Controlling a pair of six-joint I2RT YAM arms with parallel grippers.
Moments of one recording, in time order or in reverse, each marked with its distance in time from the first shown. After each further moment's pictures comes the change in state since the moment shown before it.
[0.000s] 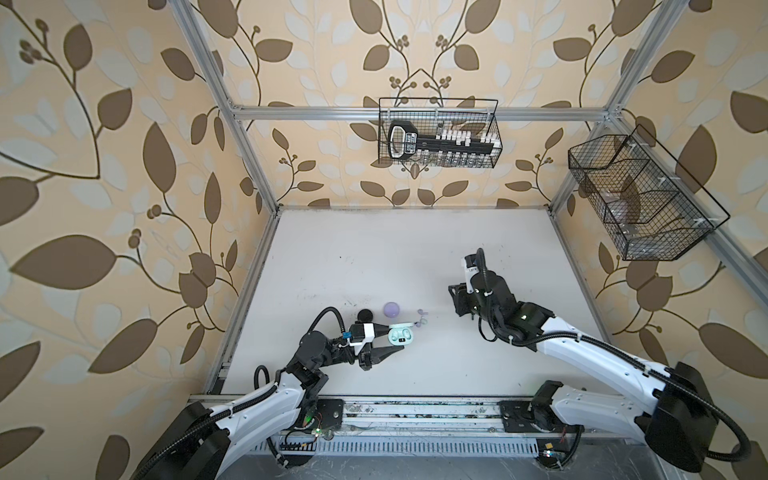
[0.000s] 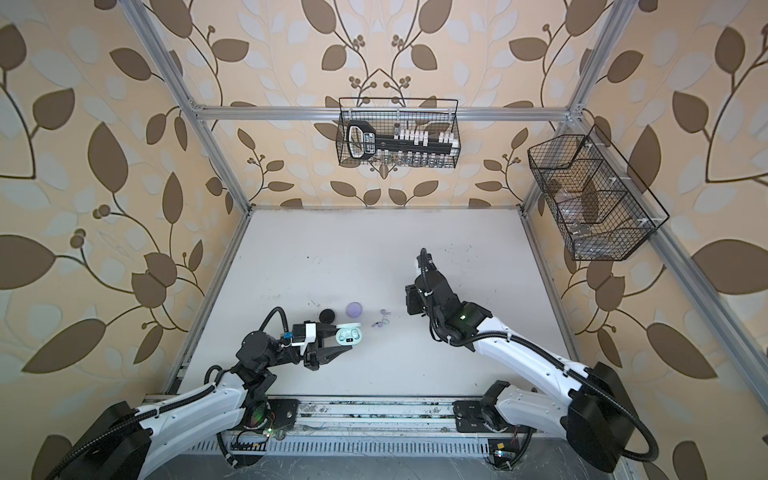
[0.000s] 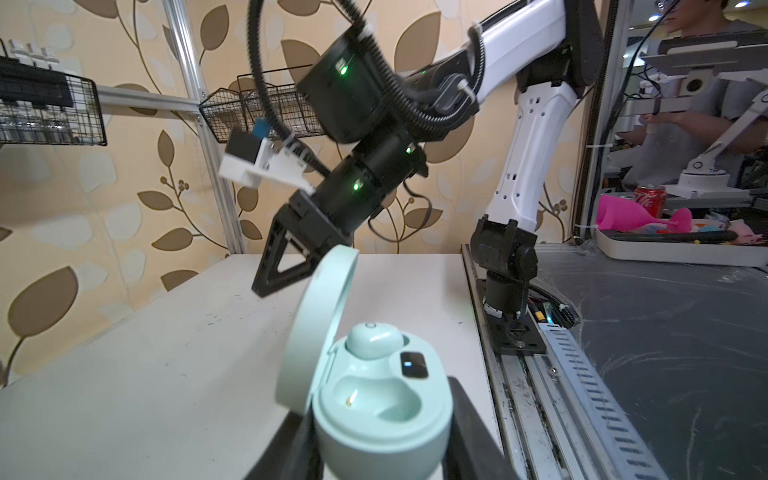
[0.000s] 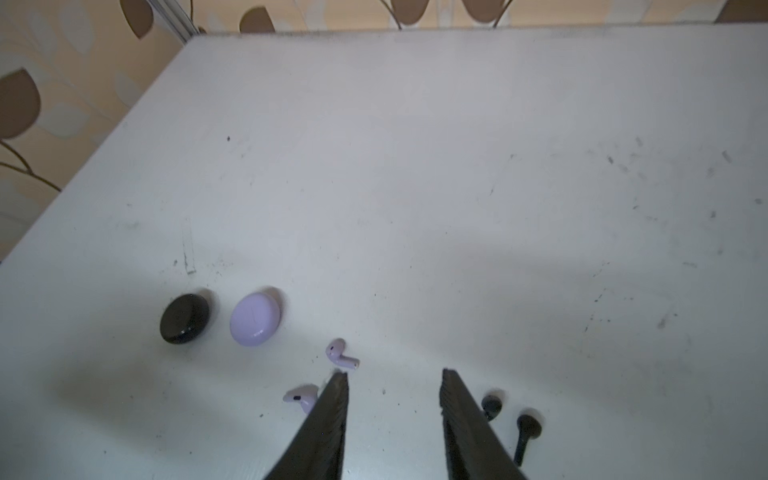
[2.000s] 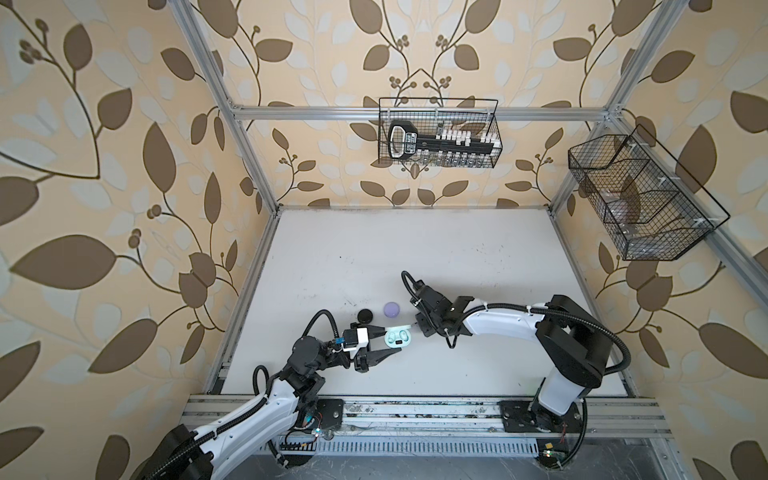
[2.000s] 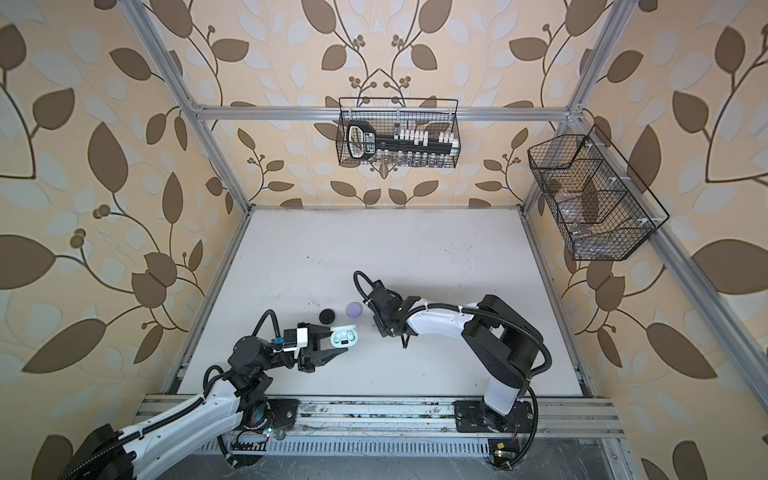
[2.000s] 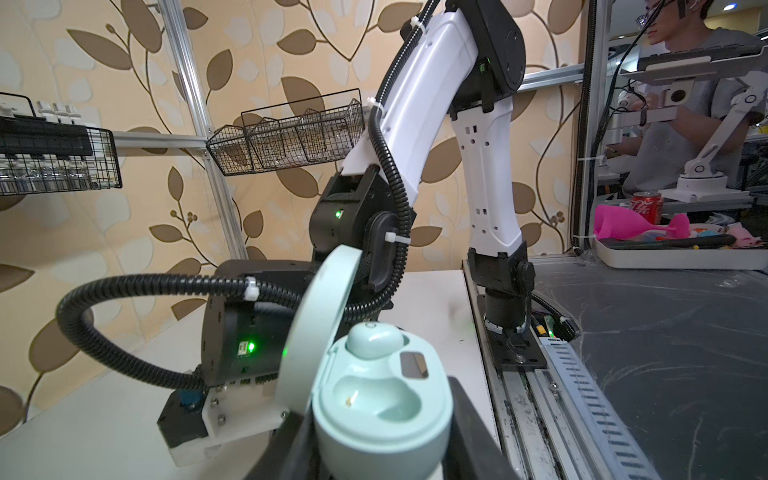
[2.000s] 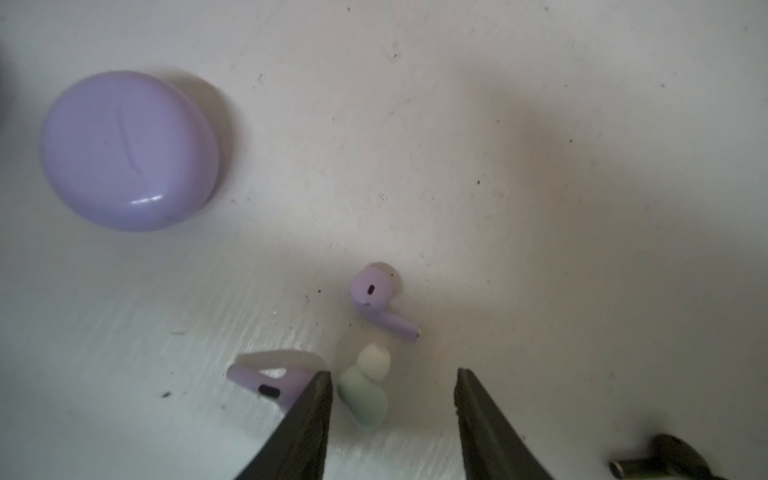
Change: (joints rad) left arm -0.013 -0.167 0.000 -0.111 -0.030 0.004; right arm 0.182 0.575 0.229 -0.121 0.061 -0.061
